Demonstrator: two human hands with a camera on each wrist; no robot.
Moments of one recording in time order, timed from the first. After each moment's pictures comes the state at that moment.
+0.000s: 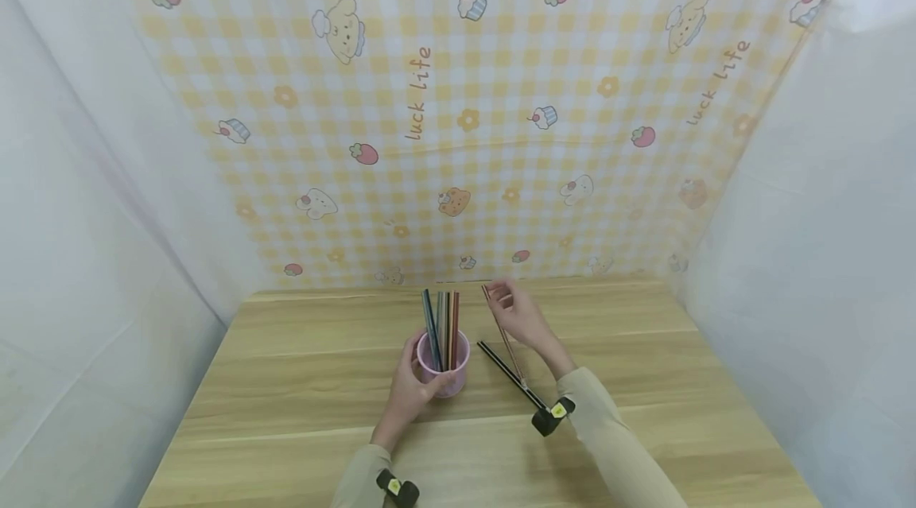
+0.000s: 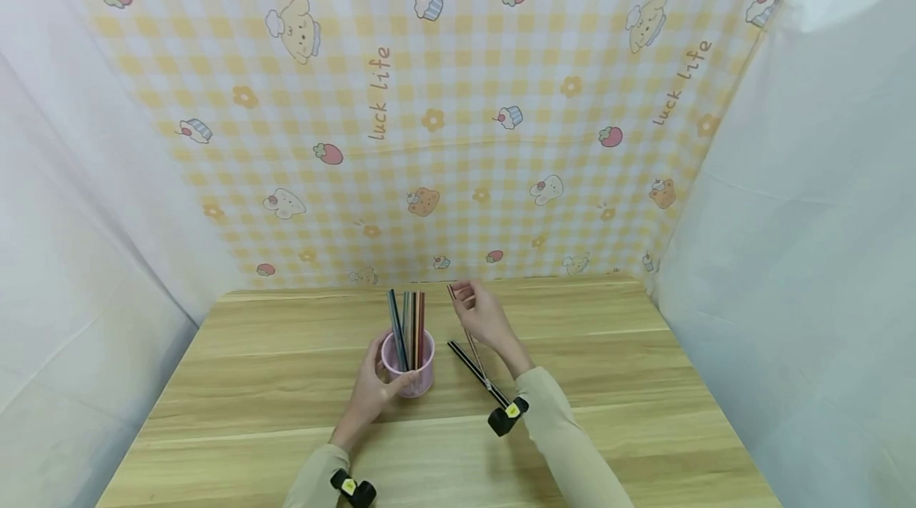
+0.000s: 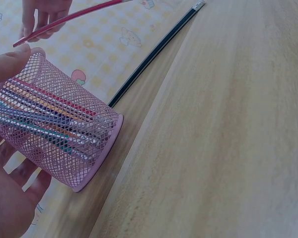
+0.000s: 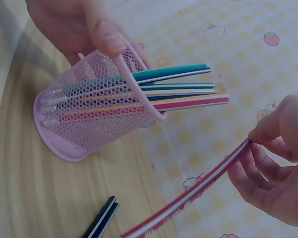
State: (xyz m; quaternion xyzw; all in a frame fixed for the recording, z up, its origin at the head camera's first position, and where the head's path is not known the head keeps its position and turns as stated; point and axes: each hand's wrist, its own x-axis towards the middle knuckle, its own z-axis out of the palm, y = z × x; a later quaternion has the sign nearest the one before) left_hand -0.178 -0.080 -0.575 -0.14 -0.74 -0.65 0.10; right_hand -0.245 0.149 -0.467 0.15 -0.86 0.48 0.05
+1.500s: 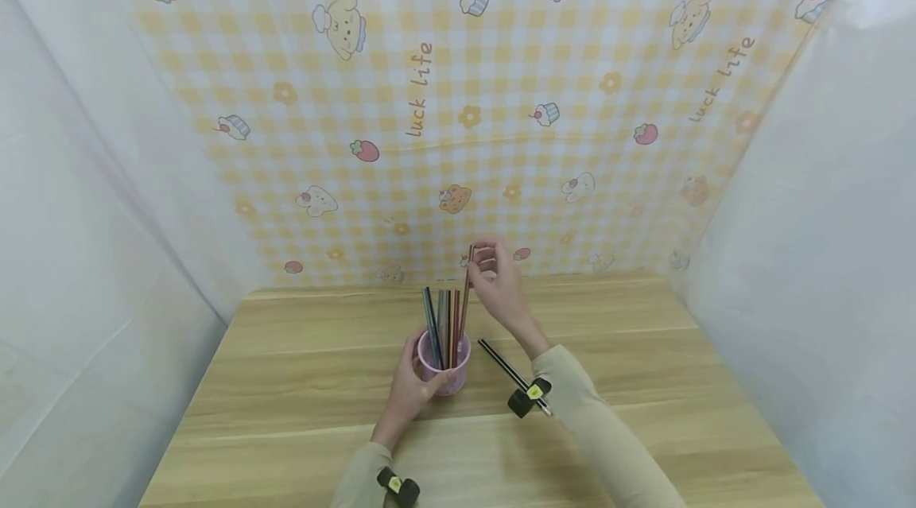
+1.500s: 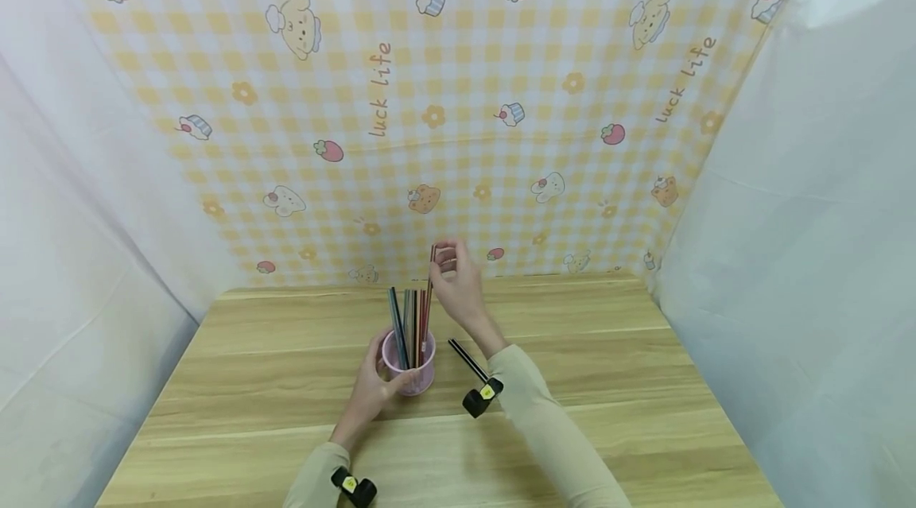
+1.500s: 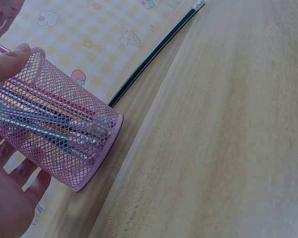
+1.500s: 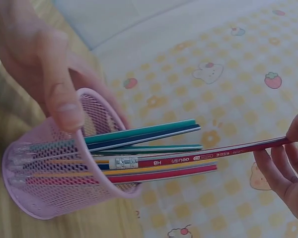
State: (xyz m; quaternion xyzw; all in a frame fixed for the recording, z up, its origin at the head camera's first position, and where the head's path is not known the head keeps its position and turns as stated) left_hand -0.177 -0.079 -0.571 -0.11 -0.75 -0.65 0.09; right_hand -0.232 0.096 -0.392 0.18 -0.77 0.59 0.17
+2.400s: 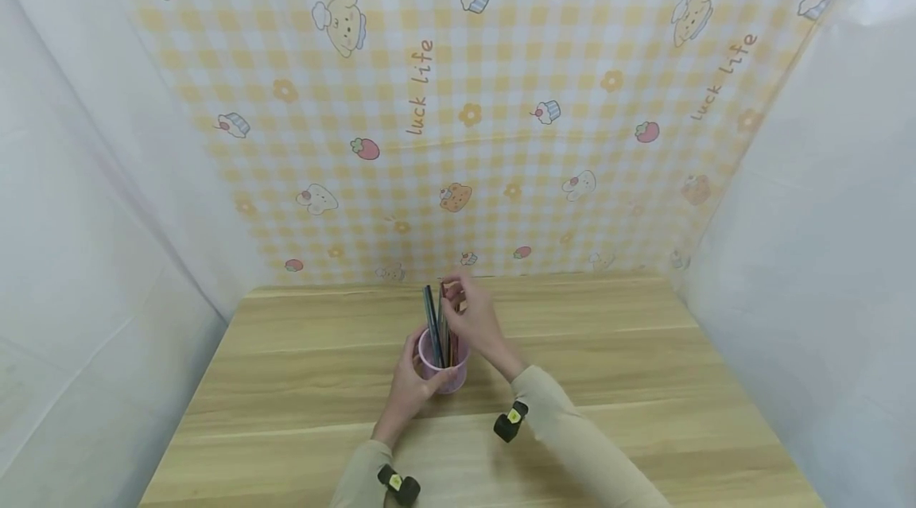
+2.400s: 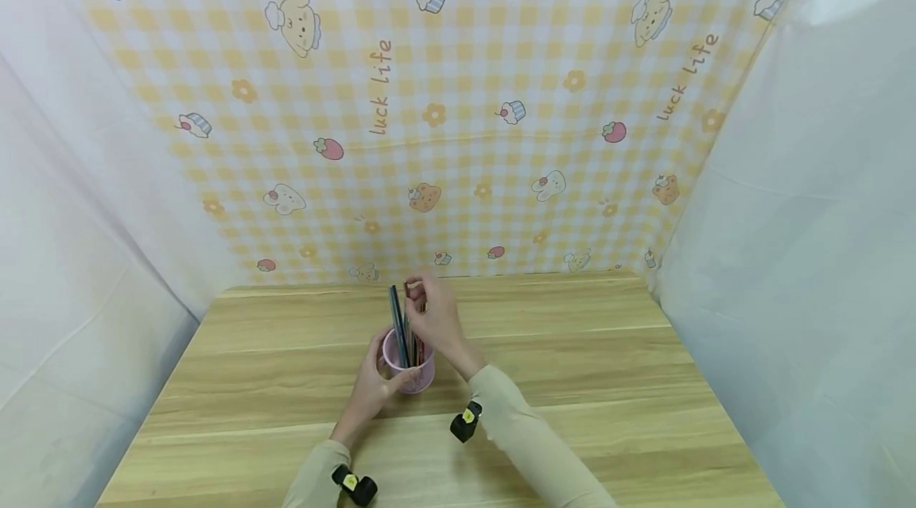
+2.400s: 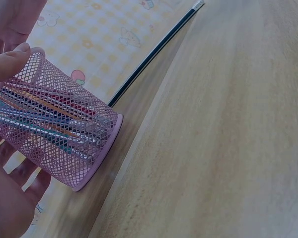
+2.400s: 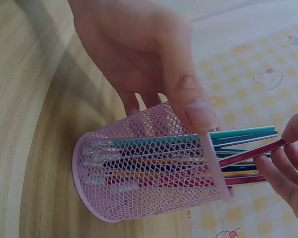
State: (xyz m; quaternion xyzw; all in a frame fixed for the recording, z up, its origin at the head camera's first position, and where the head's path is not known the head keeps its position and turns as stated) left_hand -0.180 -0.080 -0.576 -0.13 -0.75 -0.64 0.10; right_hand -0.244 0.072 -0.475 0.28 -0.81 0.48 0.19
